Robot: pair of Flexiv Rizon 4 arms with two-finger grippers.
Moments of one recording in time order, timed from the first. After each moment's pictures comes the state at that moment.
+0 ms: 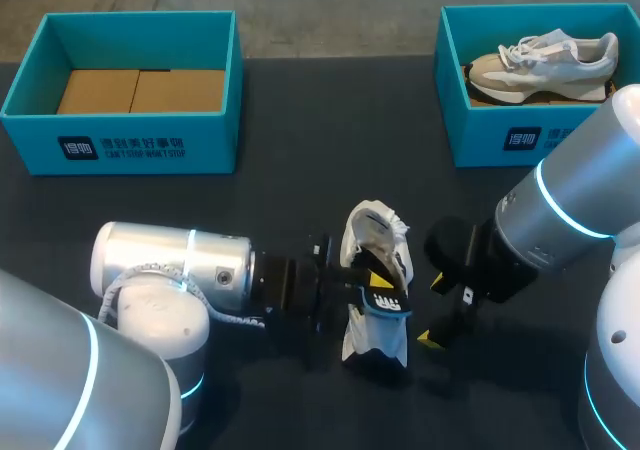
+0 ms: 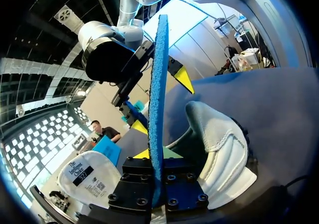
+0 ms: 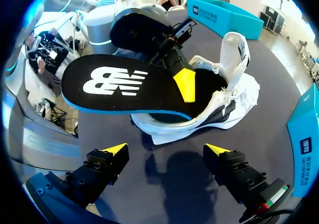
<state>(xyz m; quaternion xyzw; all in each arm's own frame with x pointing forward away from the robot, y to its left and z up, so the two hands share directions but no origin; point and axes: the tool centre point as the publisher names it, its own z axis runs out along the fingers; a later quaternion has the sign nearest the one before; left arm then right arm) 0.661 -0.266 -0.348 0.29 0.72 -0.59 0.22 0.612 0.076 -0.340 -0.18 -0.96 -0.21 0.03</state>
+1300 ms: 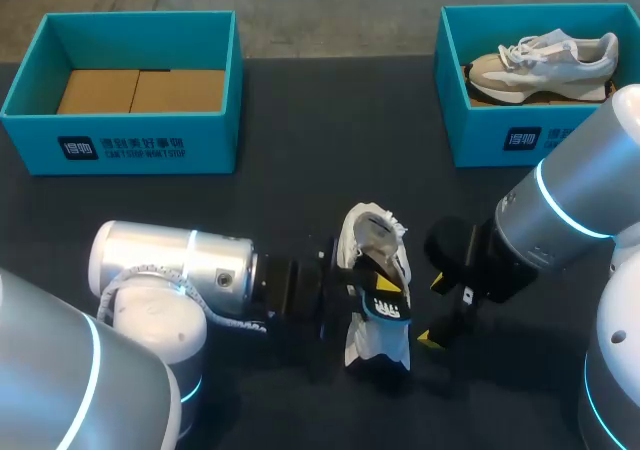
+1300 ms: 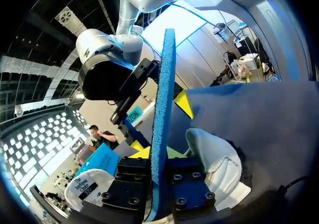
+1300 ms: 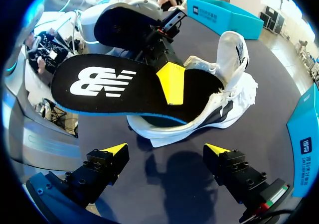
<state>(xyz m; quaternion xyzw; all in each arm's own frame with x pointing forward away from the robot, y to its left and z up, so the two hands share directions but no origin) 0.638 -0.272 -0.327 0.30 0.71 -0.61 0.21 0.612 0.076 -0.340 -0.18 -0.96 -0.21 0.03</state>
